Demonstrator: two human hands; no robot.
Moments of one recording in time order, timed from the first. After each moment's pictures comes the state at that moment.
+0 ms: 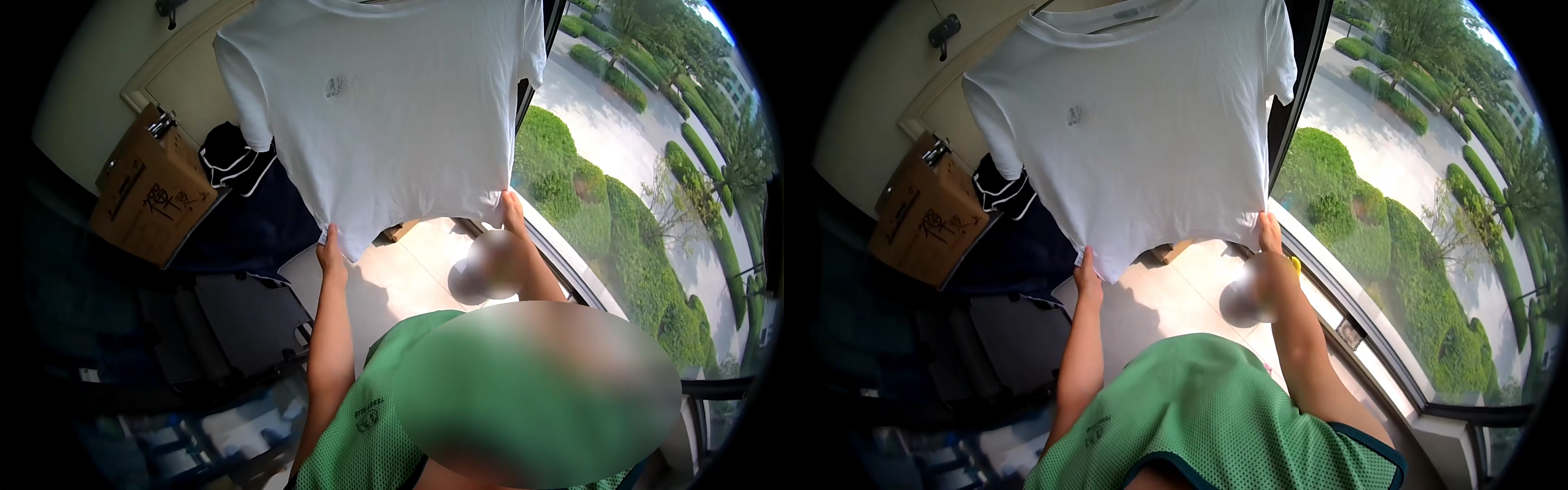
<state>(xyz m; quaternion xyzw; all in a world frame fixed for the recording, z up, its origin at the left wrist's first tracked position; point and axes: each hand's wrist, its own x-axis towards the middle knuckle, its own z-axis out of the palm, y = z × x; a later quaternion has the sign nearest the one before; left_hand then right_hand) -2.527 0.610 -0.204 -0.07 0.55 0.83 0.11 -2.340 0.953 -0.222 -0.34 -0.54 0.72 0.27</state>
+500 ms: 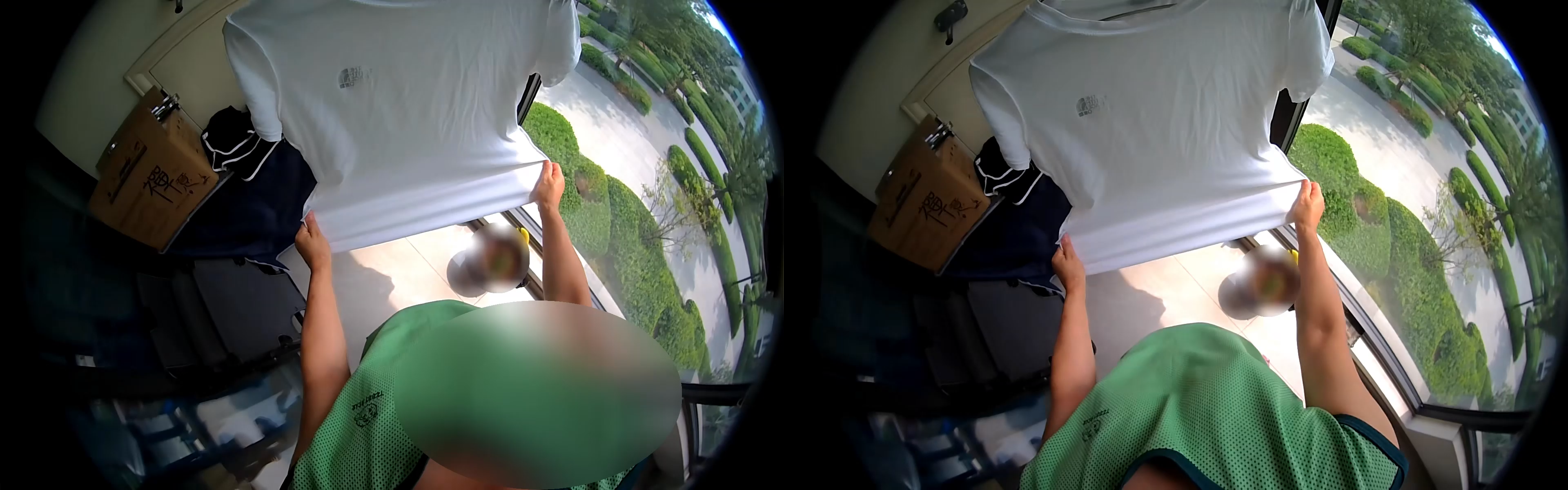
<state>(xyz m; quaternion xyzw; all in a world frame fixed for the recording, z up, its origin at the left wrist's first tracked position) -2.532 0.577 -0.174 0.06 0.82 0.55 -0.15 -2.319 1.009 -0.166 -0.42 -0.68 0.37 0.48</state>
